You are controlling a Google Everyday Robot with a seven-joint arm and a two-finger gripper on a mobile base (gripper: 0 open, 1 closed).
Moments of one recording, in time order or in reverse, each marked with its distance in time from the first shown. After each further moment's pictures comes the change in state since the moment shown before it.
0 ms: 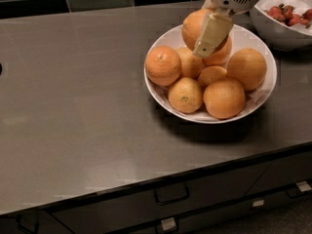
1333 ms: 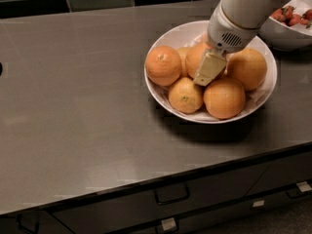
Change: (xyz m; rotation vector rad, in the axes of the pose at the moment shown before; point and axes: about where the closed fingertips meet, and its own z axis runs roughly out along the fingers) arm 0.039 0.037 0.061 -0.096 0.063 0.077
